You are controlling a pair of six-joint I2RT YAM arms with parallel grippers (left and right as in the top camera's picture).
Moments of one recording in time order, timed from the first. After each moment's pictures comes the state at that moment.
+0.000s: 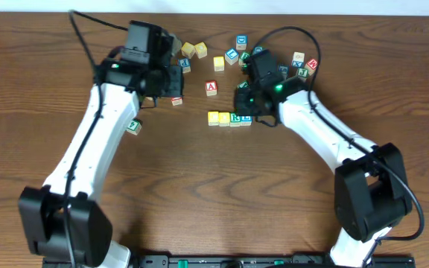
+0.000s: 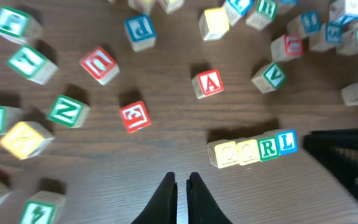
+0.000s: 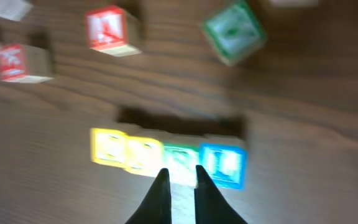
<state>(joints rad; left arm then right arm) -0.22 1.70 1.51 -0.82 0.17 -0.17 0.47 1.91 1.42 -0.59 -0.09 0.44</state>
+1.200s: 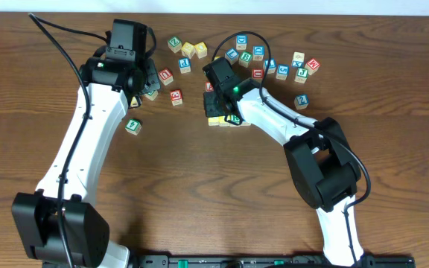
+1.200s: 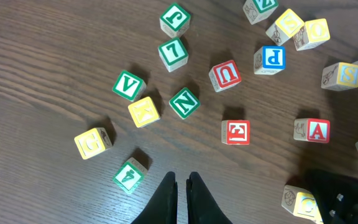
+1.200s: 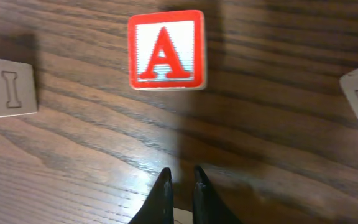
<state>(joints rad) -0.17 1.68 1.52 -0.89 -0.17 -0.41 0.59 2.22 1.63 -0.52 0.00 0.46</state>
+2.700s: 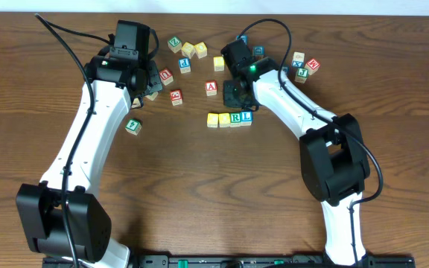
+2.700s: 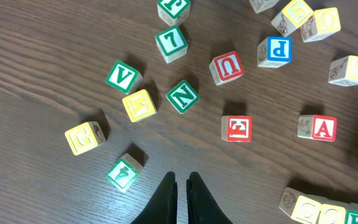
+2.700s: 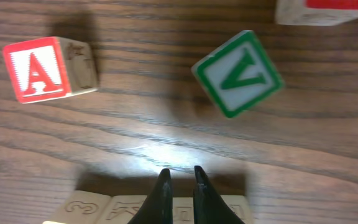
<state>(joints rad) -0.17 1.72 1.52 -0.89 -0.15 -0.43 0.49 2.22 1.77 -0.82 0.03 0.47</state>
